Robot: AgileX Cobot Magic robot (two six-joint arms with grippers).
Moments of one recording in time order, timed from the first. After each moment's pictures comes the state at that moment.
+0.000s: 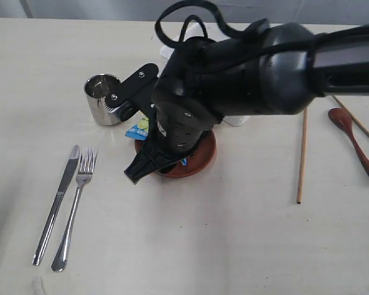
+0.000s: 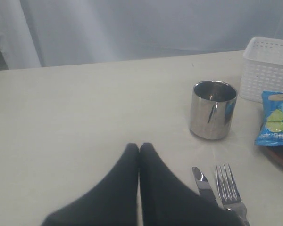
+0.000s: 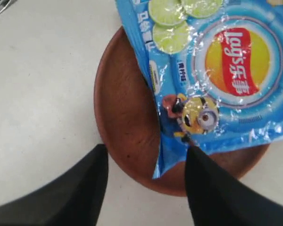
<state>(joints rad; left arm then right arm) -0.15 0.00 0.00 0.01 0.33 0.02 0.97 1.84 -1.16 -0.34 0.68 0.36</state>
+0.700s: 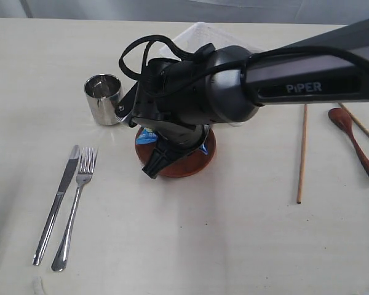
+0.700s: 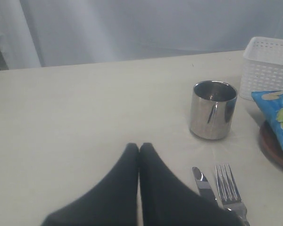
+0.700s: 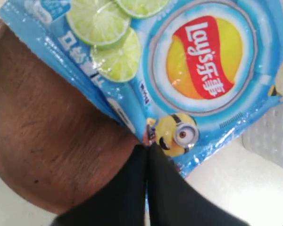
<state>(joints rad) -0.15 0.00 0.00 0.01 0.33 0.02 0.99 1.99 -1.25 -0.62 0.85 0.51</state>
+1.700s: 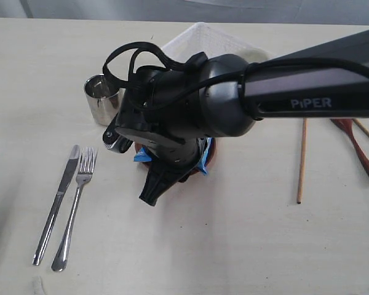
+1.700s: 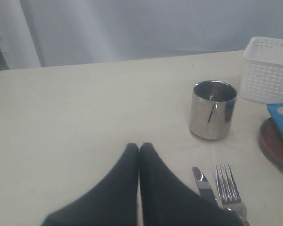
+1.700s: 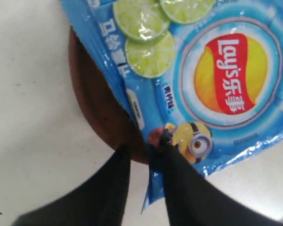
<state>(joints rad) -0.15 0.00 0.00 0.01 0.33 0.02 1.05 1.96 -1.25 -0.49 0.93 0.33</state>
